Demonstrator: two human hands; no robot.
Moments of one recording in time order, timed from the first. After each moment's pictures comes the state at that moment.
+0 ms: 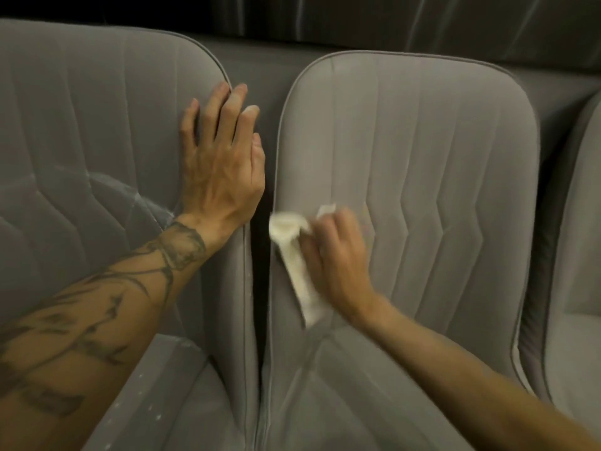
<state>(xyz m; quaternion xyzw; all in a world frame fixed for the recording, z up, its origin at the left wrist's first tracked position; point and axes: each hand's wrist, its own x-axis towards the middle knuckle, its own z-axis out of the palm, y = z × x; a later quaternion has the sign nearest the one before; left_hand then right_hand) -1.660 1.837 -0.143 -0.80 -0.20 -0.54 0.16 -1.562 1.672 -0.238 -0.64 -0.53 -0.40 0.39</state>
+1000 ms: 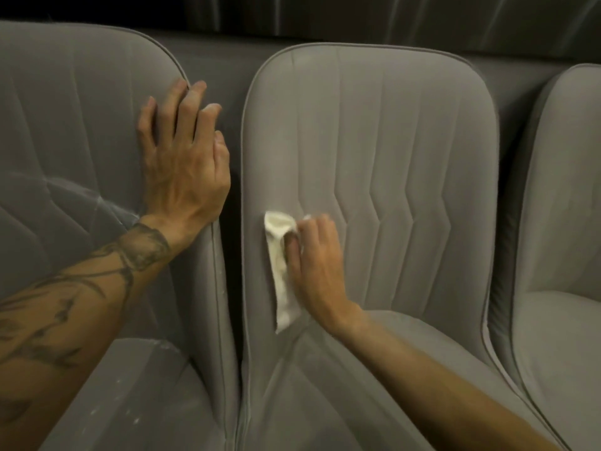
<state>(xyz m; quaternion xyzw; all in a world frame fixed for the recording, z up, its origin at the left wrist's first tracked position) -1.658 1.841 -0.145 -0.80 -0.20 -0.54 0.15 -1.570 1.661 -0.255 -0.73 -0.45 -0.29 0.43</state>
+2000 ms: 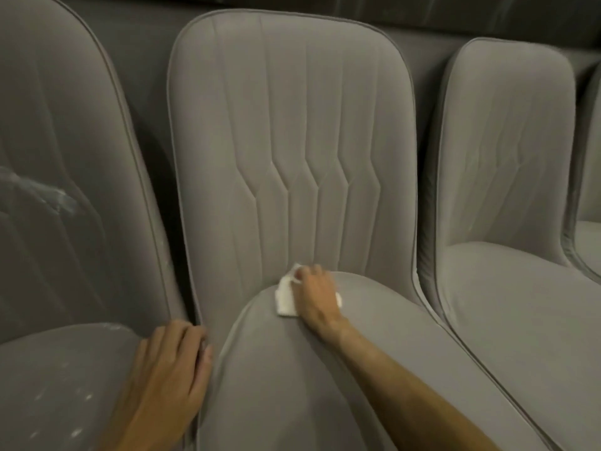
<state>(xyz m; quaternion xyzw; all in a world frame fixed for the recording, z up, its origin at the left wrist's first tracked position) -1.787 1.704 -0.363 -0.93 -0.12 -0.34 0.00 -1.543 1.564 -0.360 -0.93 -0.33 -0.01 0.17</state>
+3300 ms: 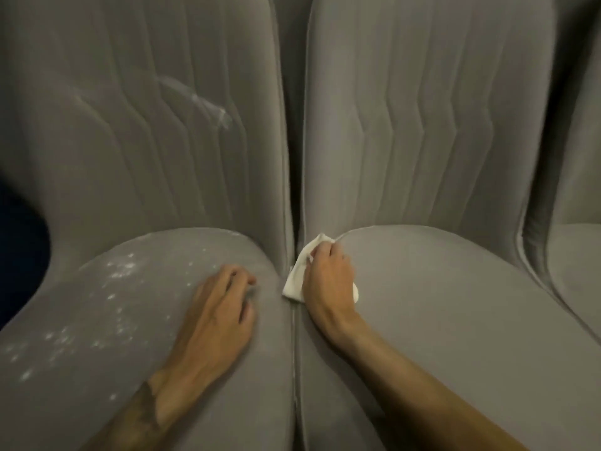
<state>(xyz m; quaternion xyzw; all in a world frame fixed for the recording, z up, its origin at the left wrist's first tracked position) -1.908 1.685 -0.354 -0.93 -0.26 -0.24 -0.13 -1.731 1.606 -0.360 -0.92 -0.35 -0.04 0.19</state>
